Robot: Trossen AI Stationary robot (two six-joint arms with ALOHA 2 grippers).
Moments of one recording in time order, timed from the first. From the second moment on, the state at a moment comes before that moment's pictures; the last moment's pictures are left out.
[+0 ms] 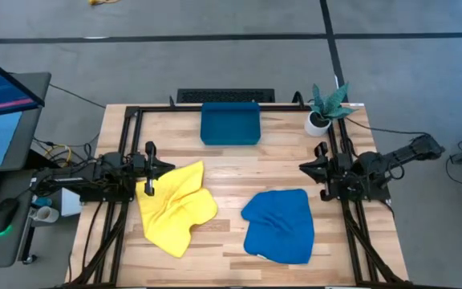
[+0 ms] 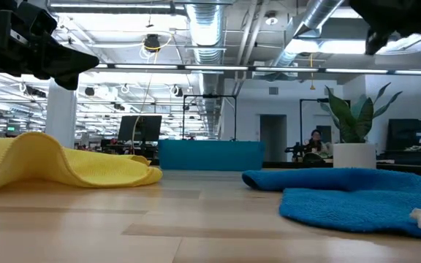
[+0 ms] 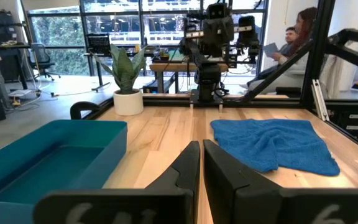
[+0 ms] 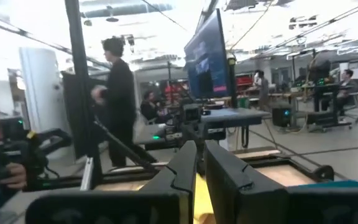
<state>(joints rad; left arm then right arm) 0.08 0.01 0.01 0.02 -0.01 0.00 0.36 0.33 0.13 0.46 0.34 -0.04</state>
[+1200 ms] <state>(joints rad) 0.08 0.01 0.01 0.02 -0.02 0.00 0.27 0.53 0.58 -0.09 0.52 0.00</state>
